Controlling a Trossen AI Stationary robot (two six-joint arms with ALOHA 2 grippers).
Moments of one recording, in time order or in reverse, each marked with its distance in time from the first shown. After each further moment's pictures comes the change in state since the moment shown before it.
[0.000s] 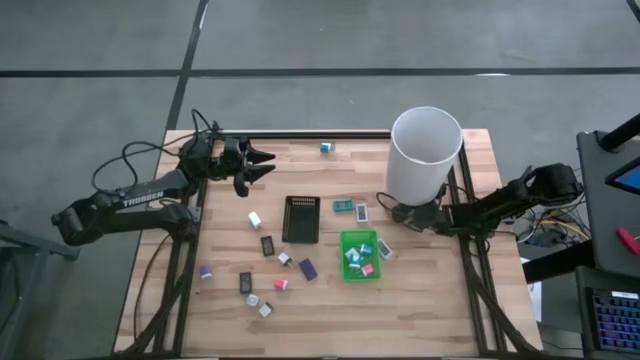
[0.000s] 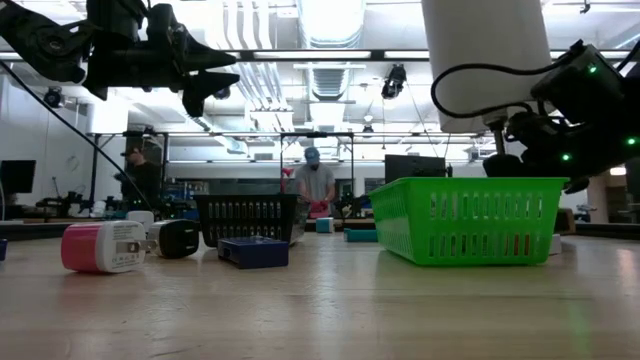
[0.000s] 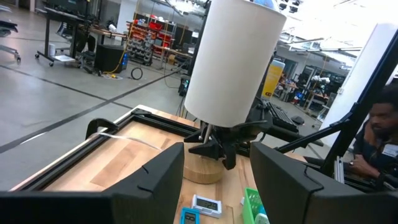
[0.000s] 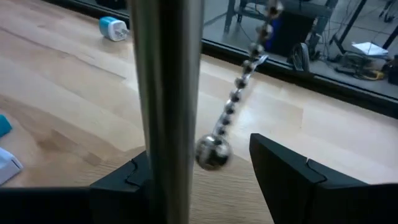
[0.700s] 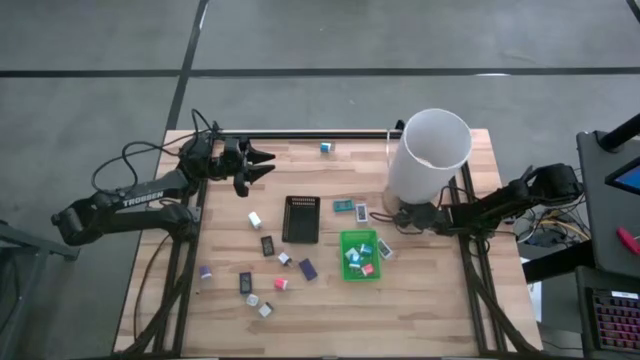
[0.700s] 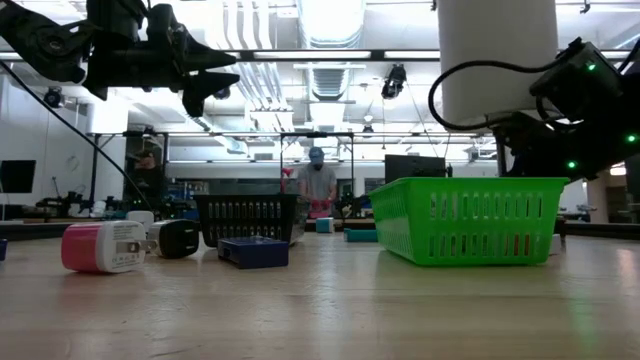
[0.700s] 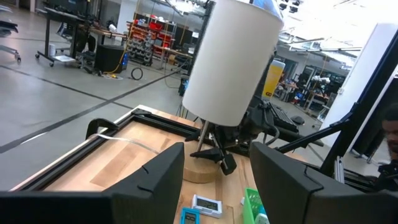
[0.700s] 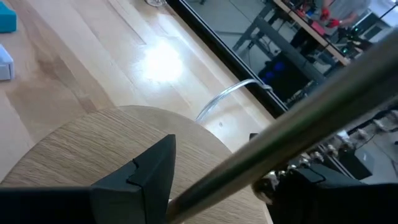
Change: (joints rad) left arm 0.000 0.000 0.000 0.000 0.000 0.000; right arm 0.001 -0.002 0.012 -0.024 -0.044 -0.498
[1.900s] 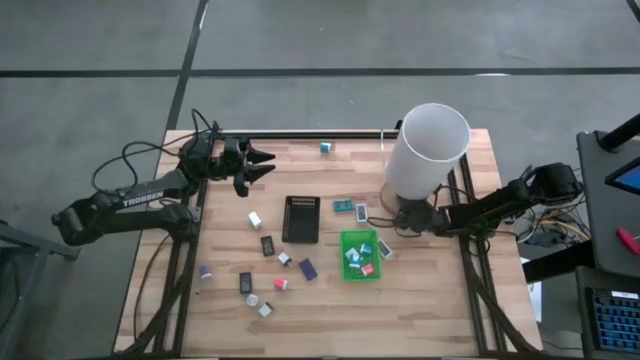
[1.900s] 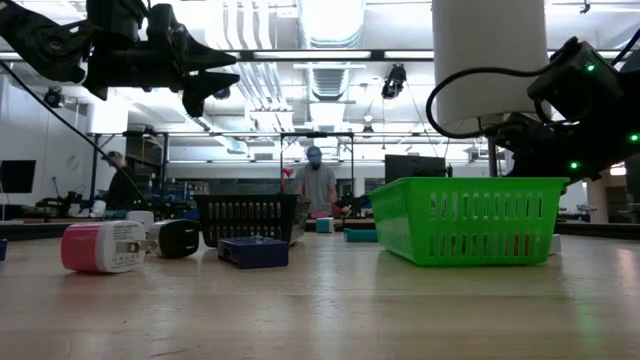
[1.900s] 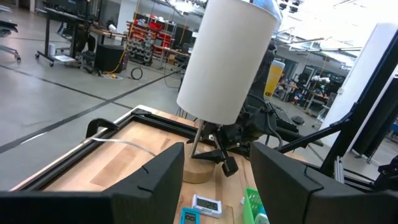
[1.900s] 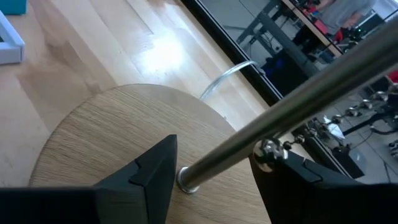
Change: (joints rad) left arm 0.001 0.000 0.000 0.000 0.000 0.000; right arm 0.039 0.002 0.037 -0.113 0.019 0.035
